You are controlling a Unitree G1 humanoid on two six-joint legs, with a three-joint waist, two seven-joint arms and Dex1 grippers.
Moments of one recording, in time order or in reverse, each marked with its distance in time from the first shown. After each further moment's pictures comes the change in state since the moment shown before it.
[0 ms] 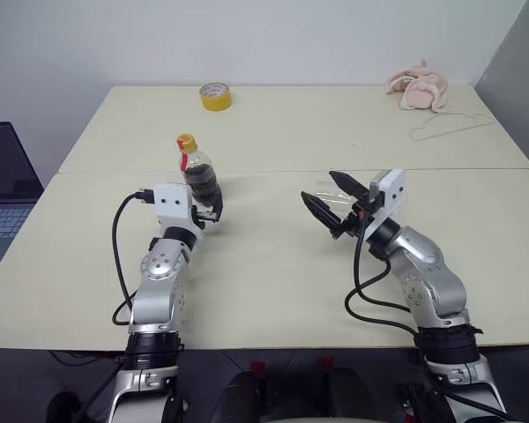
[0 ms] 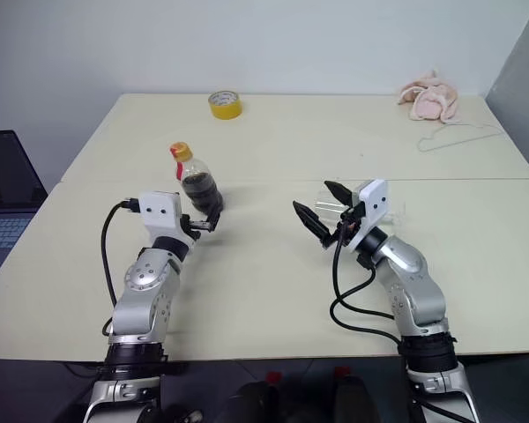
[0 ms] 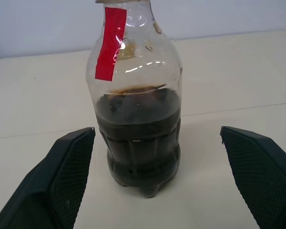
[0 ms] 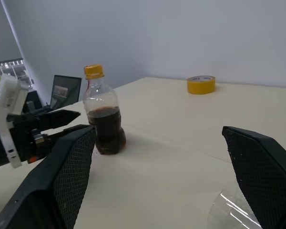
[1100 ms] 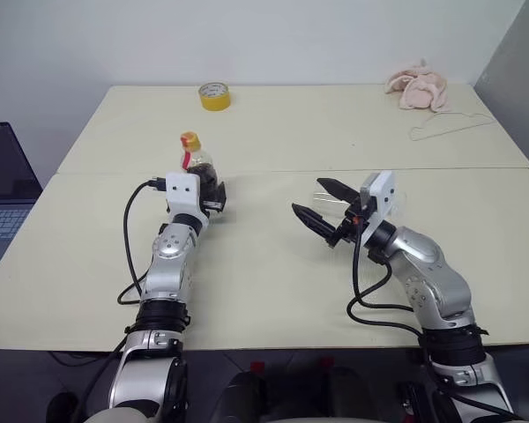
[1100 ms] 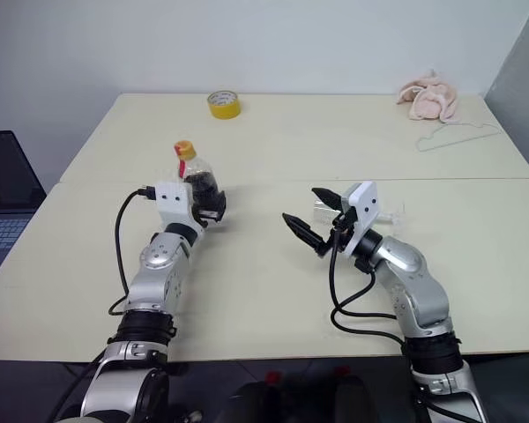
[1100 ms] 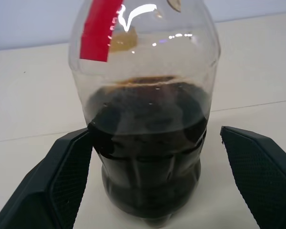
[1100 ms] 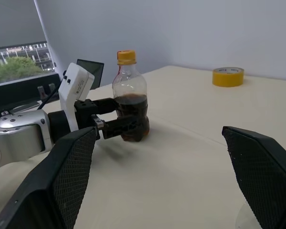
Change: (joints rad) left arm -0.191 0.021 -0.004 0.355 0.024 -0.146 -0.006; right arm -0.002 -0.035 0.040 -0.059 0.005 0.068 0.055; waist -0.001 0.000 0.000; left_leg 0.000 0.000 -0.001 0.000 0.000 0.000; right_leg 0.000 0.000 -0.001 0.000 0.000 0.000
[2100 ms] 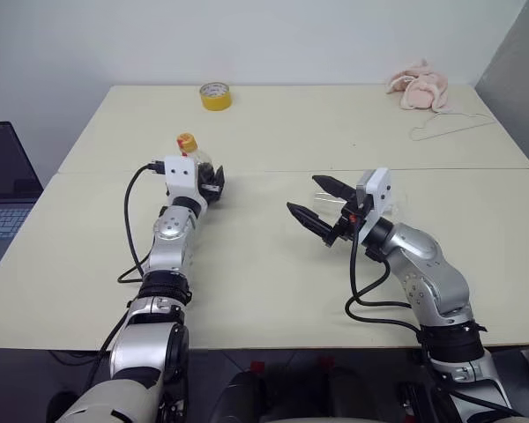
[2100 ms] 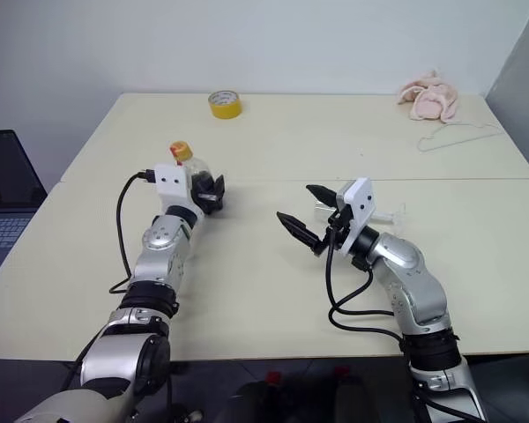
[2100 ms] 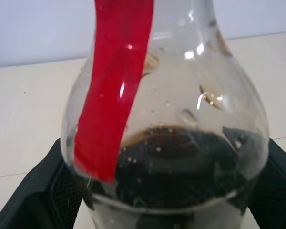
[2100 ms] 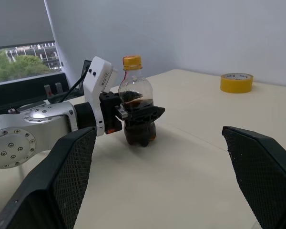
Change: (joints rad) left arm -0.212 0.026 0.028 0.365 -0.007 -0.206 -0.027; right arm -0.025 0.002 0.013 0.000 -0.004 0.001 0.003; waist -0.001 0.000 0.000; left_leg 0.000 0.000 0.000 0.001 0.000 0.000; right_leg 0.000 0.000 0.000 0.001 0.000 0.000
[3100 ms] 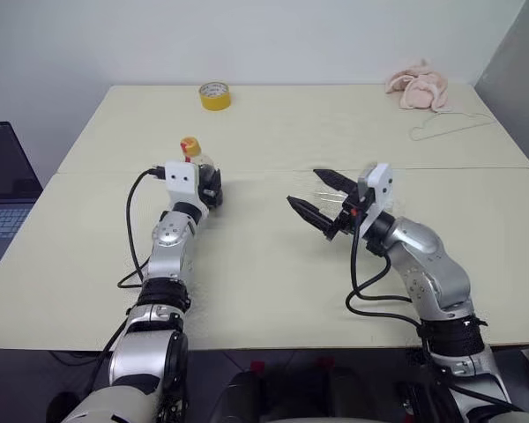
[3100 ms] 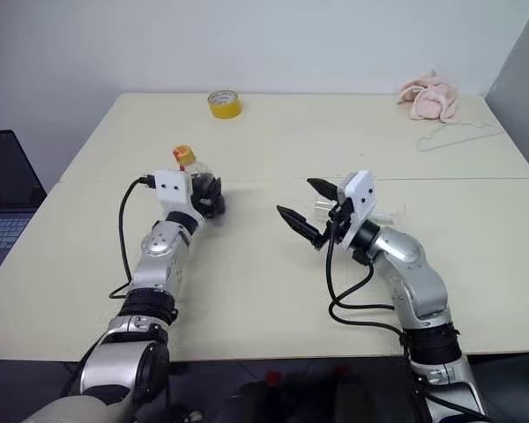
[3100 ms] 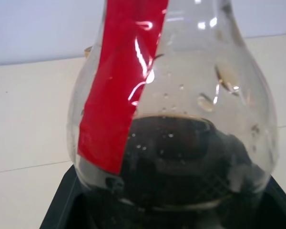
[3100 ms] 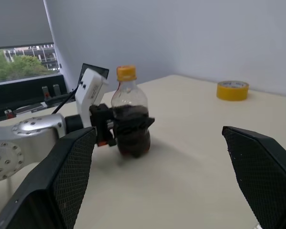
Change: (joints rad) left arm 0.091 -0.009 -0.011 -0.145 -0.040 0.052 -0.099; right arm -0.078 -0.019 -0.027 0.008 0.012 0.013 -0.001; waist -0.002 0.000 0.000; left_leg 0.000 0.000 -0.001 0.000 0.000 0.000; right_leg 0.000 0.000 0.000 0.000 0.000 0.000
